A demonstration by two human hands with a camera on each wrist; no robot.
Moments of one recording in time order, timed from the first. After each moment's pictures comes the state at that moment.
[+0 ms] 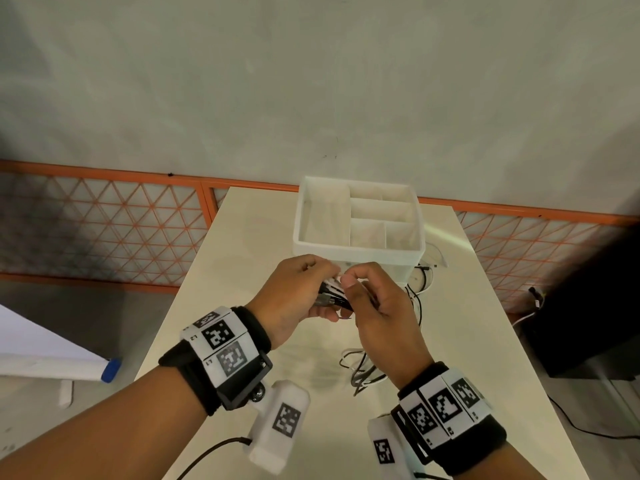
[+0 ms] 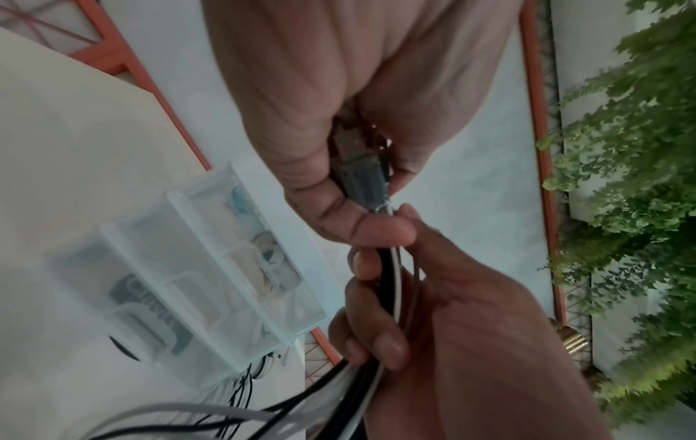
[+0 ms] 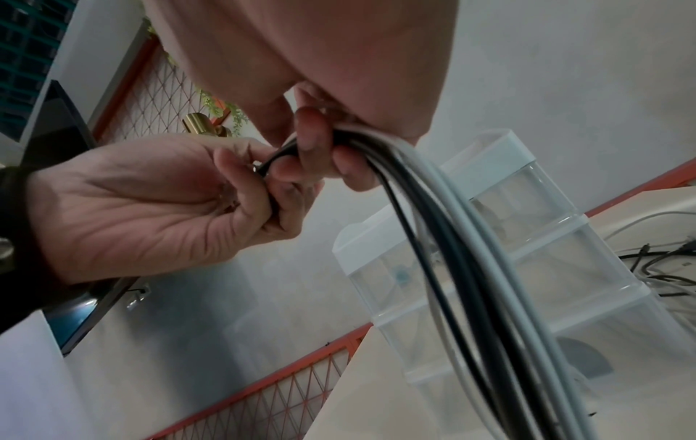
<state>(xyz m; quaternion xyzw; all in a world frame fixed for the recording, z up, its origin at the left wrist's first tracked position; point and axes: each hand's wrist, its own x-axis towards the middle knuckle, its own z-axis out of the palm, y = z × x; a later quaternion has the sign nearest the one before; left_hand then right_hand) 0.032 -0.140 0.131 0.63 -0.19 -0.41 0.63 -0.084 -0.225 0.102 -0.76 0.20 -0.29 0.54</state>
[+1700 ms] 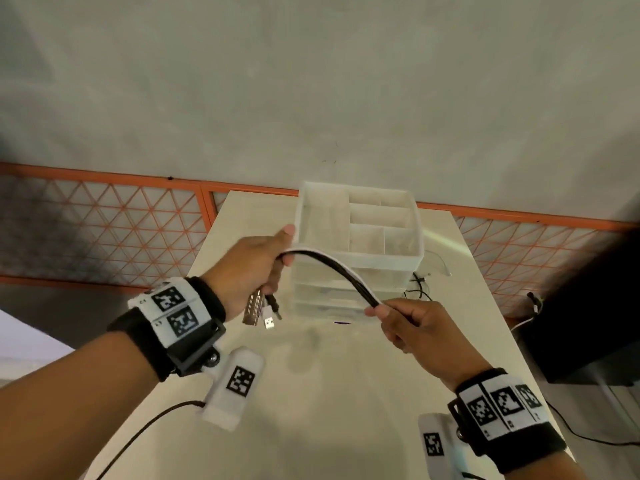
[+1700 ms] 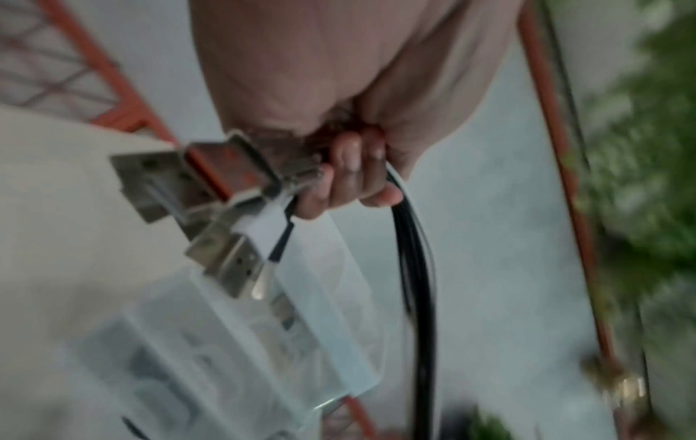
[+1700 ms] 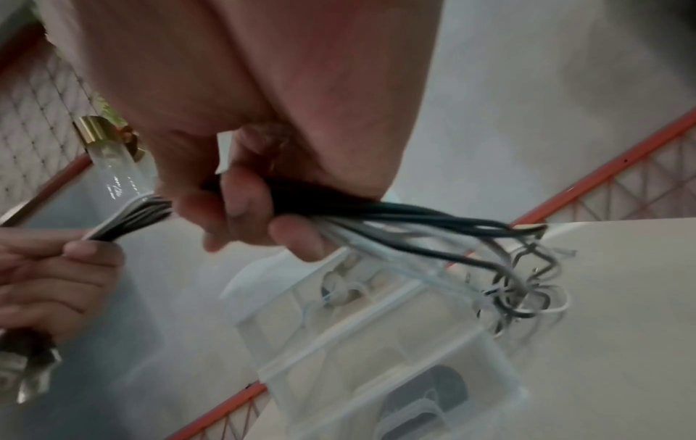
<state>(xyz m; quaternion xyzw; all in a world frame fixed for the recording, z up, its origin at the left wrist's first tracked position) 0.090 -0.123 0.137 0.69 -0.22 -0.35 0.59 -0.124 -0.281 0.086 -0.77 0.23 -0.15 0.58</state>
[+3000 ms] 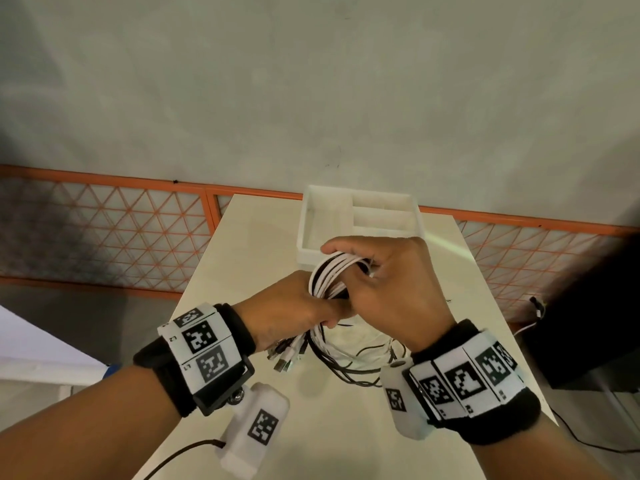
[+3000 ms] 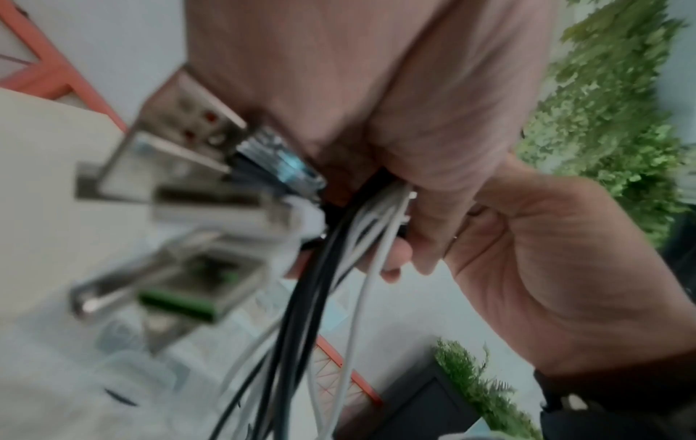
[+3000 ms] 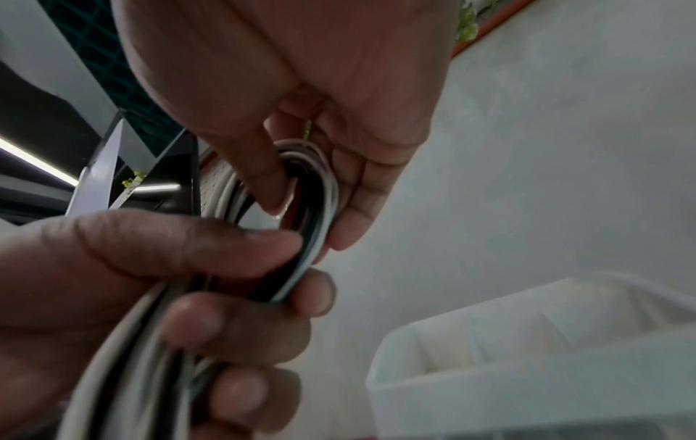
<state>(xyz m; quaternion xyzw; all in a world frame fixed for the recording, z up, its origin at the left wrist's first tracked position) 0.034 -0.118 0.155 0.67 -0.42 -0.41 0.45 -0.072 -0.229 0.172 -0.87 0.12 -0.33 0.34</state>
